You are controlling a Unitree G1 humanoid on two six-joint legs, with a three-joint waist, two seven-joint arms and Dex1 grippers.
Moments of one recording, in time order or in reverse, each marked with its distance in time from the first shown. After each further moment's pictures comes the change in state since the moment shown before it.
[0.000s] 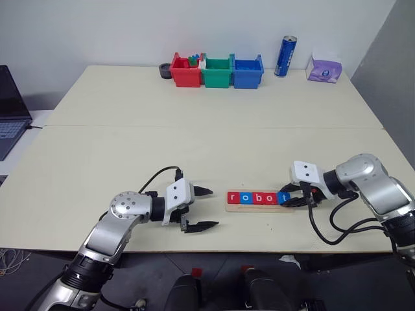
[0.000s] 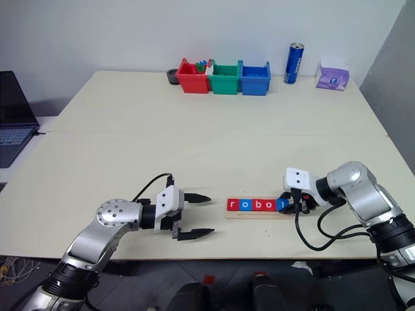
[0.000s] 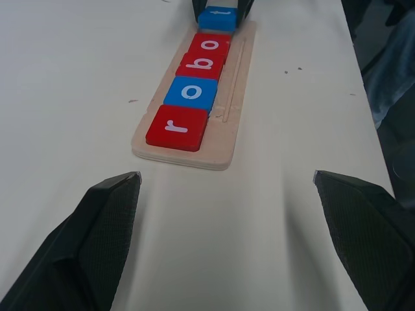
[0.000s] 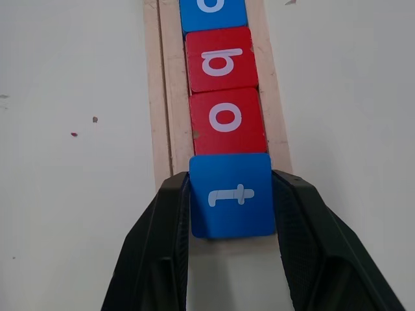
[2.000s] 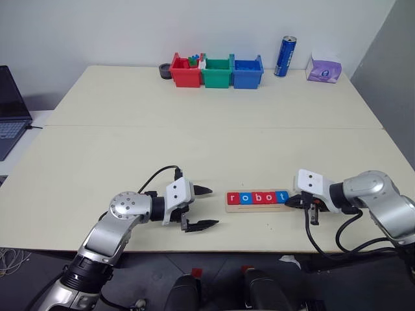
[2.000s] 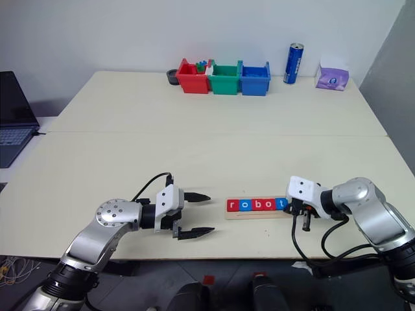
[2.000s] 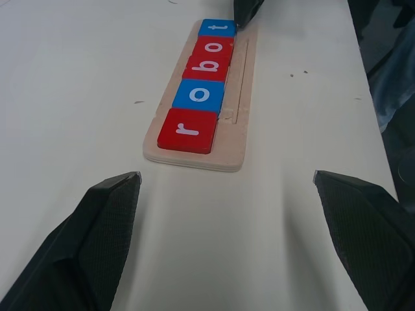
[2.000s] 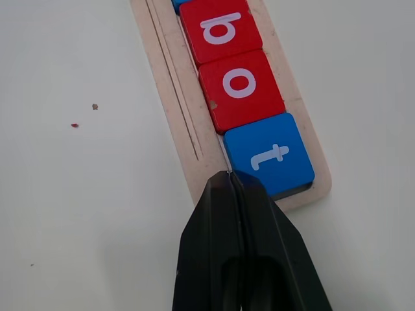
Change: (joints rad) left arm -0.001 -0.001 0.007 -0.021 -0.002 0.027 0.018; right arm 0.199 -0.063 -0.084 -0.286 0.026 0.206 -0.204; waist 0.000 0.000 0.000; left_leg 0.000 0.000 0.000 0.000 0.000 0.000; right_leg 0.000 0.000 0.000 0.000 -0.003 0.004
